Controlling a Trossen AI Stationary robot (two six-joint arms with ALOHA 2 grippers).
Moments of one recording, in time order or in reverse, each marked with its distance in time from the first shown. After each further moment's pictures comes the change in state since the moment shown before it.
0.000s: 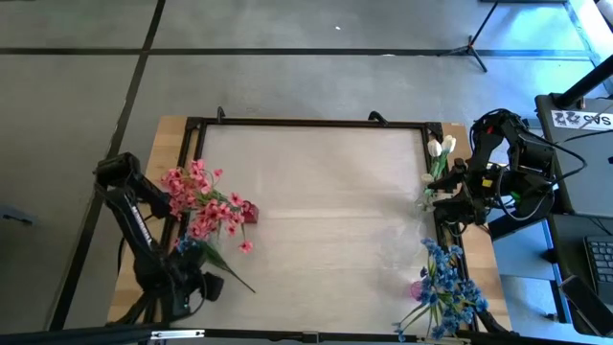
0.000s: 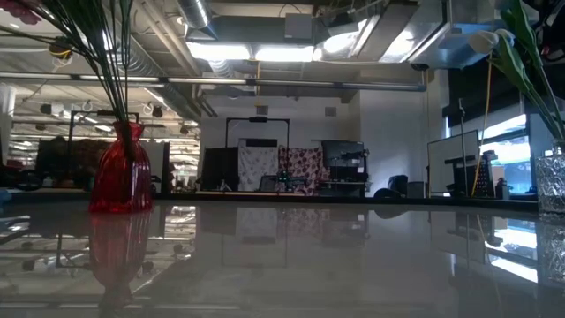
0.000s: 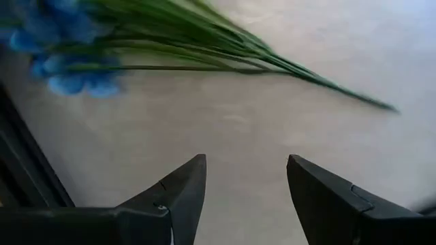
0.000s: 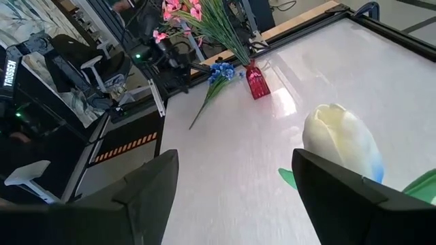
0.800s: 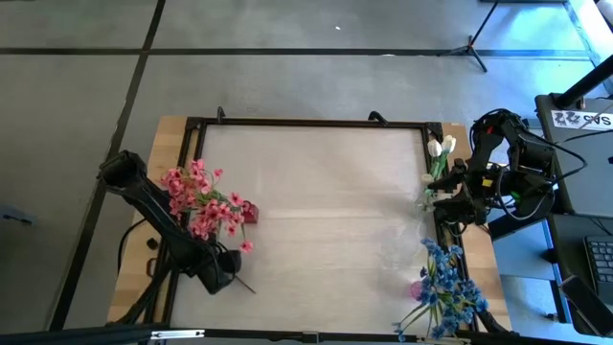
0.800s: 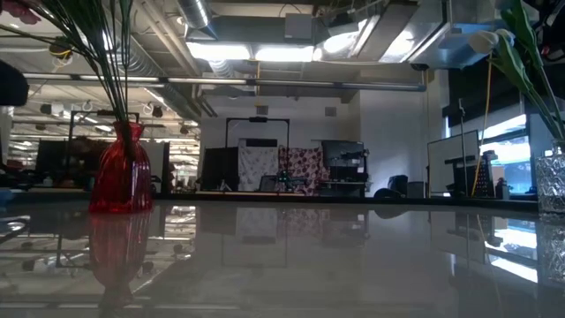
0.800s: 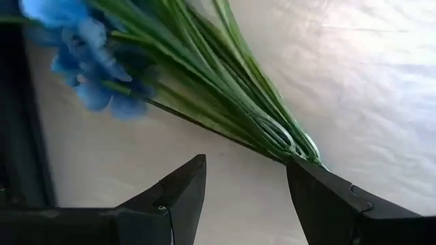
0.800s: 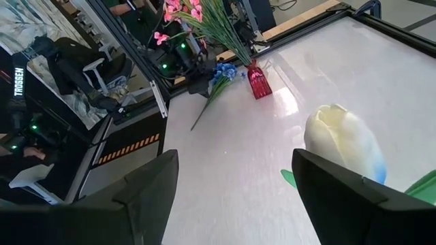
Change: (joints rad) left arm 0.331 0.002 -0.112 0.053 0.267 -0.098; right arm 0.000 0.000 0.000 0.010 0.000 0.007
